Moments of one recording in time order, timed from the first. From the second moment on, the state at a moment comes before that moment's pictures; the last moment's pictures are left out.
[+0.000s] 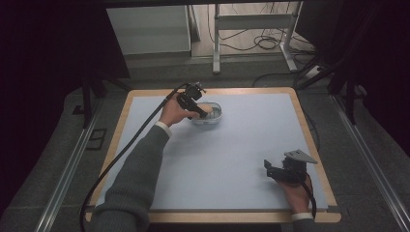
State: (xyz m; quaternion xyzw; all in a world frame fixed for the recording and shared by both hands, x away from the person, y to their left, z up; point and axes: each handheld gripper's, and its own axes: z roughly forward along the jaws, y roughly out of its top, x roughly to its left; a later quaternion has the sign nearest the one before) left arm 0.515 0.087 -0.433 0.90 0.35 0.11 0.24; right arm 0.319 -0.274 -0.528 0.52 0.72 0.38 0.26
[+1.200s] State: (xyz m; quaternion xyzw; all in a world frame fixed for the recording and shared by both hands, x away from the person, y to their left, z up) left arm 0.519 0.081 -0.434 0.90 0.33 0.11 0.26; right arm 0.319 -0.274 -0.529 0.52 0.72 0.38 0.27
